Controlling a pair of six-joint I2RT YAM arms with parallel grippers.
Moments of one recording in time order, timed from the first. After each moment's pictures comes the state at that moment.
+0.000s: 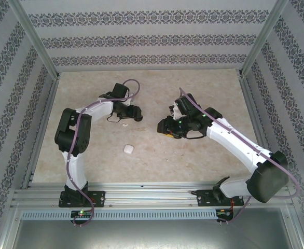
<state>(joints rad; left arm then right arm) -0.30 1.97 1.38 -0.51 0.33 -0.30 0.59 1.35 1.15 -0.79 -0.48 0.79</state>
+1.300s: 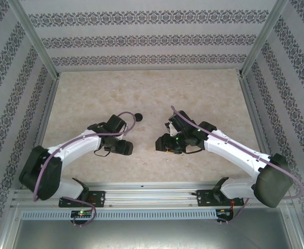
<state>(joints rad) -0.52 1.43 0.82 -0.69 0.14 -0.32 0.73 1.28 0.96 -0.75 -0.41 0.80</state>
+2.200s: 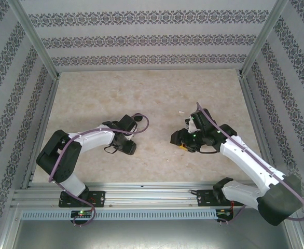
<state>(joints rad) -0.59 1.63 0.90 -0.62 0.08 -0.20 0.48 1.11 0.86 -0.78 -0.49 0.81</state>
